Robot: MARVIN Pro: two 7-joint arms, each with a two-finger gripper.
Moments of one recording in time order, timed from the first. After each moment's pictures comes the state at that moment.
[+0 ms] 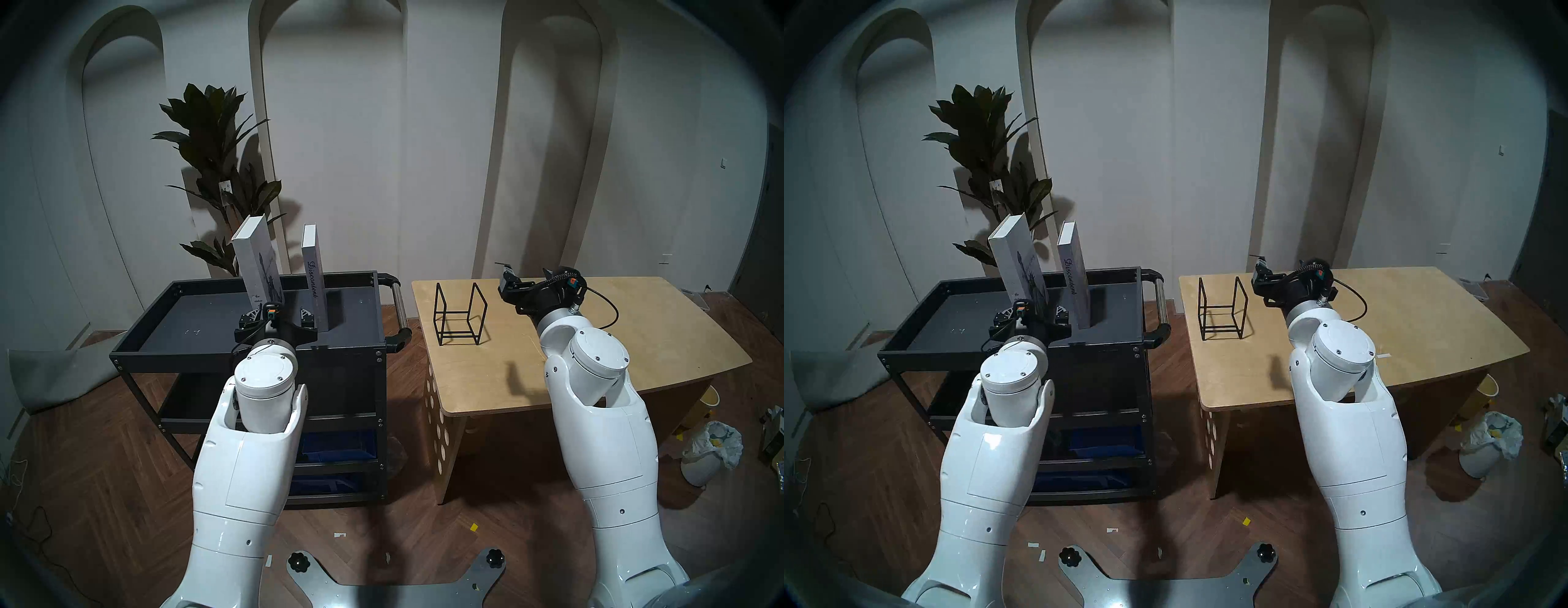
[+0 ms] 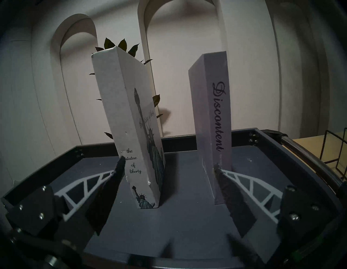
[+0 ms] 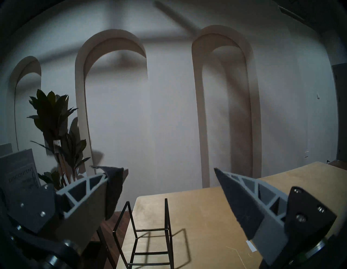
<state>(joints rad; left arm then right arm) 1.51 -1.50 -1.55 -1.79 0.06 0.44 0.18 -1.43 -1.38 1.57 -1.82 0.28 0.30 -0.06</state>
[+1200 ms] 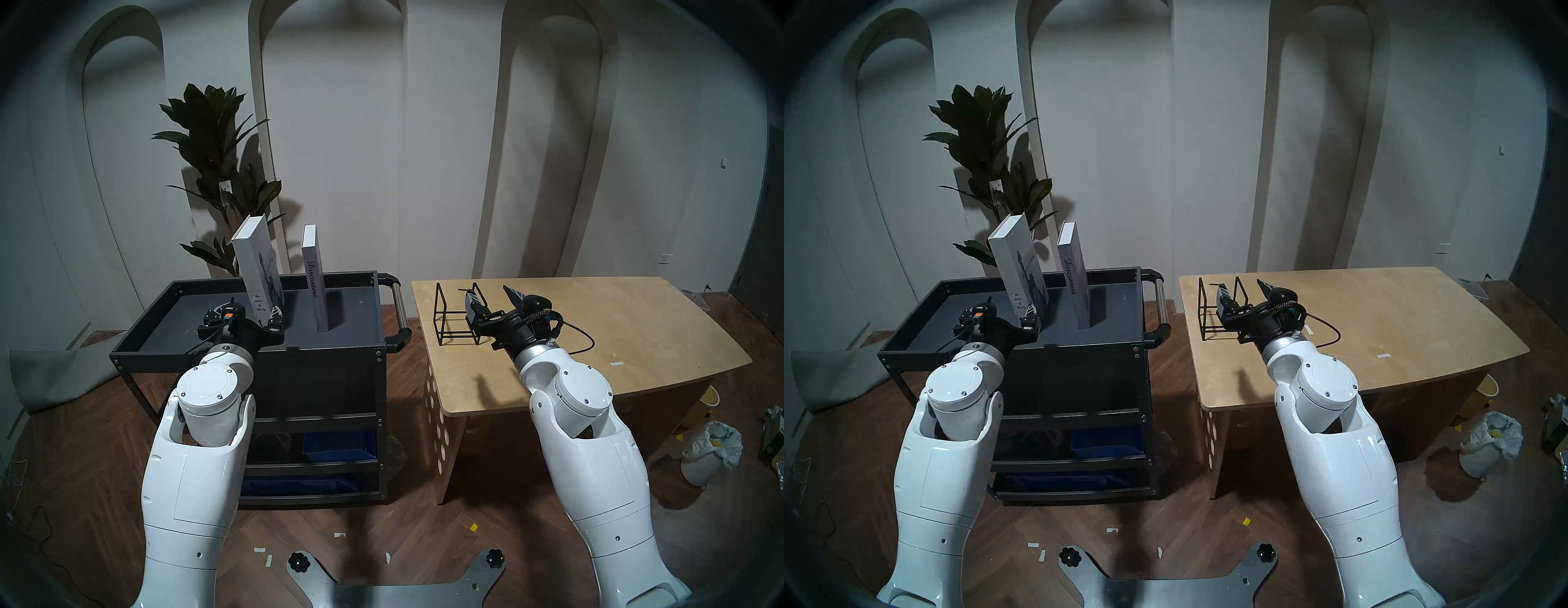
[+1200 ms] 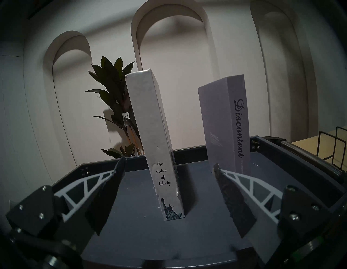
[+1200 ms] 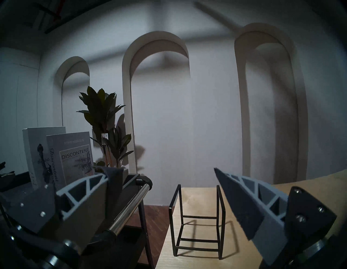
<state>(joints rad) 1.58 -1.38 -1.67 -1.85 0.00 0.32 0.04 -1.55 -1.37 1.51 -1.81 0.29 0.09 0.13</state>
